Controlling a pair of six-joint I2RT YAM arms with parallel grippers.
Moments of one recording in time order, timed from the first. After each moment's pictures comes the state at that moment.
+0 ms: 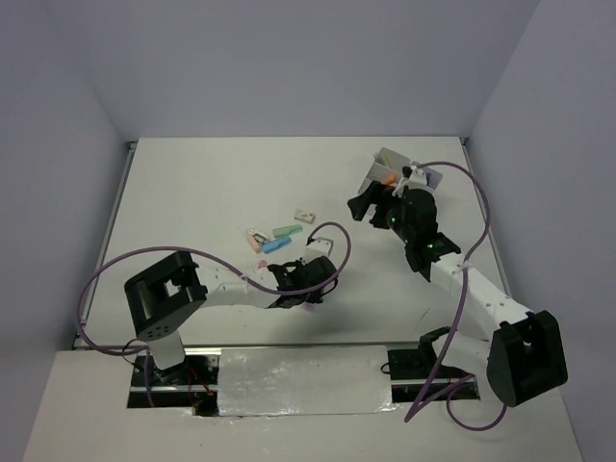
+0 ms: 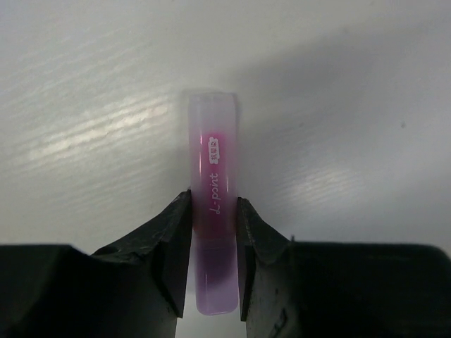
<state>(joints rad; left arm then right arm) -1.09 1.76 0.97 -0.17 -0.39 -0.71 0.32 1.12 0.70 0.15 -0.02 0.53</state>
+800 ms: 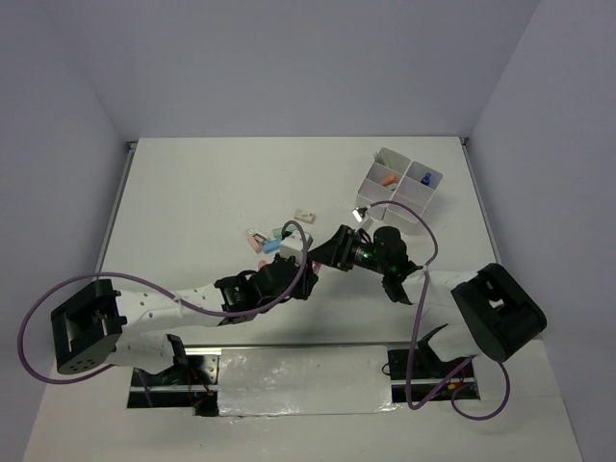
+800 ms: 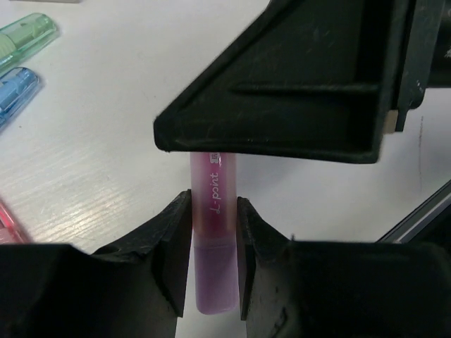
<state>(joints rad) -1.11 1.32 0.69 0.11 -0.39 -0.57 0.53 1.39 0.37 0.80 -0.49 0.98</state>
